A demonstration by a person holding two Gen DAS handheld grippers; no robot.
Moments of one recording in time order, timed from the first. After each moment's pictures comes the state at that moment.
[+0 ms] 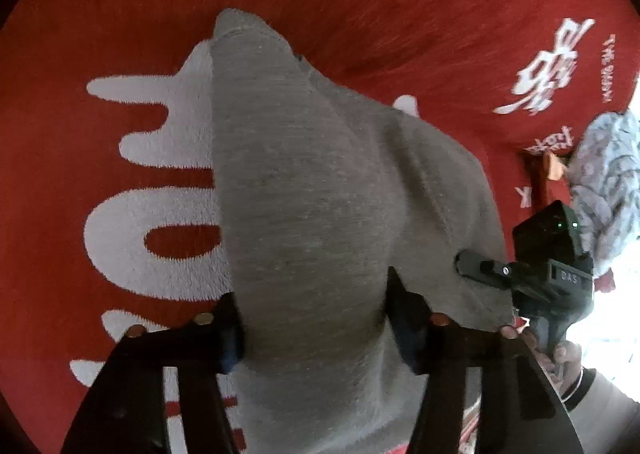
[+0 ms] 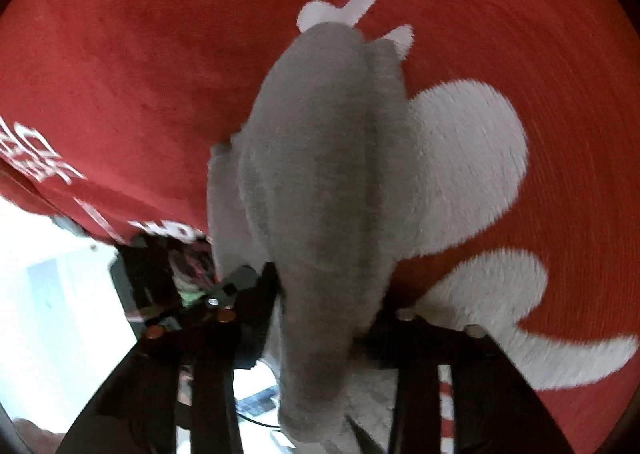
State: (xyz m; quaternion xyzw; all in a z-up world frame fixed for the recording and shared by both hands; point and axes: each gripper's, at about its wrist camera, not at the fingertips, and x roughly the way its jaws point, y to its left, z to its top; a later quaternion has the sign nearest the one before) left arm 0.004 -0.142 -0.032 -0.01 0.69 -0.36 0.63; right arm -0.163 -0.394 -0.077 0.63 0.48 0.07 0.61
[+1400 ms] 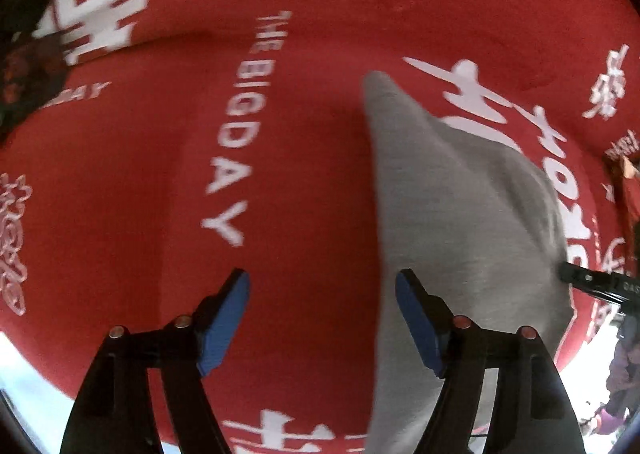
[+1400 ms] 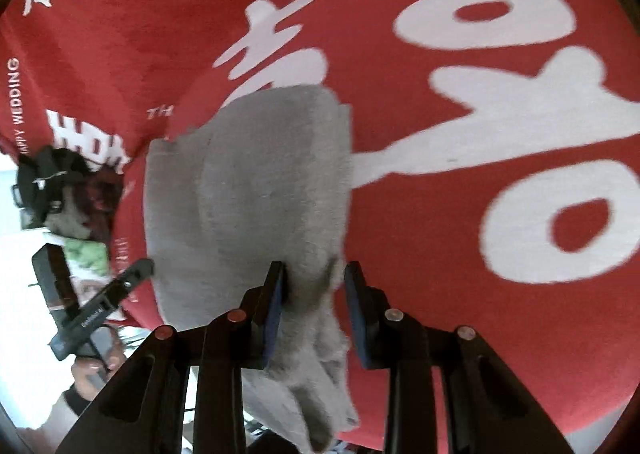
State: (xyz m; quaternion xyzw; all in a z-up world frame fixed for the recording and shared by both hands) left arm -0.019 0.111 0.011 0.08 0.65 -0.20 0.73; right arm -0.183 -0.223 -0.011 0.39 0.62 -0.05 0.68
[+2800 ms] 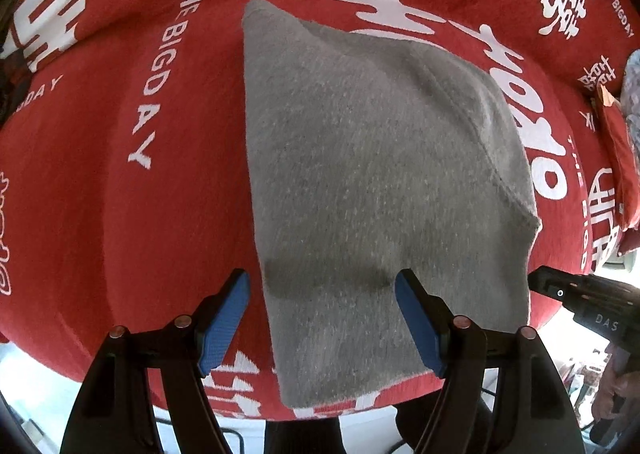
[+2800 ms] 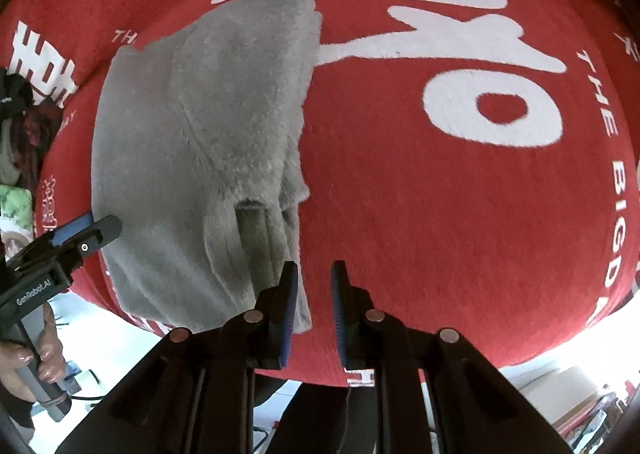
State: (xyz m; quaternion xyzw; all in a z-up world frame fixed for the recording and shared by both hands) left arm -0.110 0.065 0.016 0.12 0.68 -0.25 0.68; right arm -0.247 -0.162 0.016 0.27 0.68 -0.10 0.67
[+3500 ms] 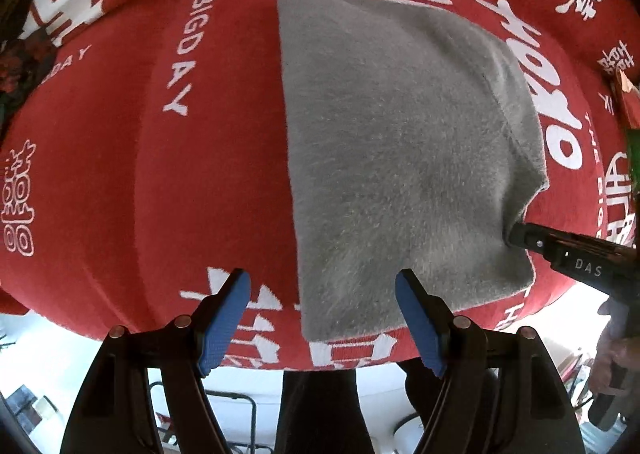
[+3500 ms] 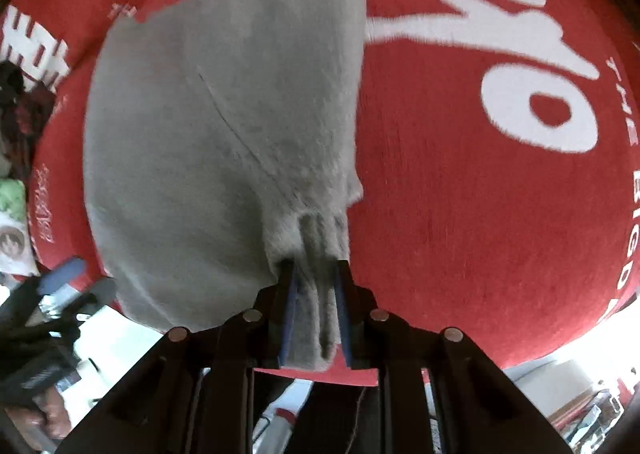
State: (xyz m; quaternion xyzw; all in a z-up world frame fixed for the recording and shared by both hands) left arm -0.131 0.090 0.032 0.15 0.71 -0.20 0.66; right arm -0.225 -0.138 -0.006 0.27 0.71 -0.09 0.64
